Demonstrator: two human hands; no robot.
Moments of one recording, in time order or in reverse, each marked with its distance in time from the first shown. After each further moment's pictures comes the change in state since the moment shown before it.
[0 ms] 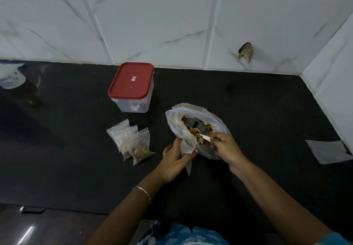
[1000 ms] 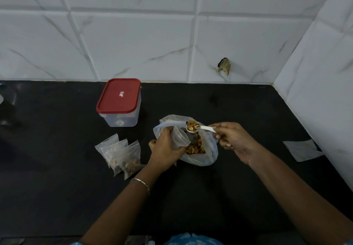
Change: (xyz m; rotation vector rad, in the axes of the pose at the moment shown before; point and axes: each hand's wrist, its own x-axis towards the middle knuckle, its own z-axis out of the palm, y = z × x) left_hand 0.044 0.009 -0.017 0.206 0.297 0.119; right_hand -0.039 -0.060 -0.053 0.131 -0.084 -0.107
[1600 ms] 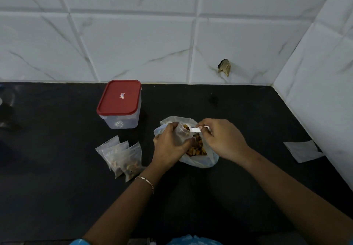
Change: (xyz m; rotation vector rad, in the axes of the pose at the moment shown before) left_hand 0.005 0.017 -0.001 -0.126 0.063 0.032; right_hand -0.009 -0.017 0.035 -0.960 0.200 -0.533
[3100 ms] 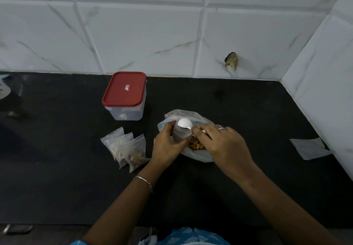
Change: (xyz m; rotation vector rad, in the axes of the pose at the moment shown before) left_hand -0.015 -0.015 -0.006 -0.173 0.014 -0.013; right_hand -0.036 0.007 0.025 -0.549 0.248 -0.524
